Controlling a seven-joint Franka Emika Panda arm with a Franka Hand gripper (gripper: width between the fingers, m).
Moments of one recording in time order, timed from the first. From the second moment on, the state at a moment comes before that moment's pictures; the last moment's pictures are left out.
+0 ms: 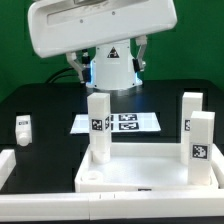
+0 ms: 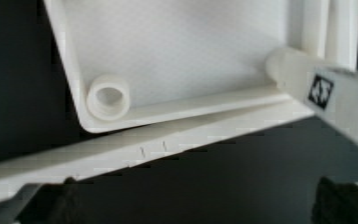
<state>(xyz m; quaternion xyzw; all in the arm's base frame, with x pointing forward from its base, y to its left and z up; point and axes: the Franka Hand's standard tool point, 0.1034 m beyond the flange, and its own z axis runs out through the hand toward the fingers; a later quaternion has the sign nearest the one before) 0.581 -0.040 0.170 -0.99 0.05 -0.07 0.10</state>
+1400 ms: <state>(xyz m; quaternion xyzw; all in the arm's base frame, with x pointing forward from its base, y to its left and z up) 0.451 -0.188 0.067 -1.00 -0.09 -0.03 0.01</state>
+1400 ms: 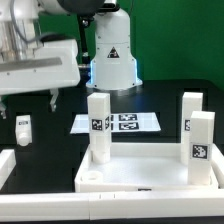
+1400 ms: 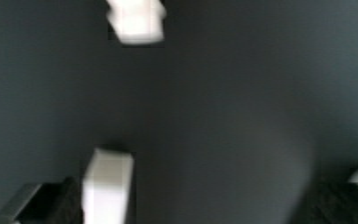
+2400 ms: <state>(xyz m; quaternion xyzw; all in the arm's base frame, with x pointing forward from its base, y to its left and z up) 0.422 -0.203 0.030 -1.00 -0.04 0.05 0.02</state>
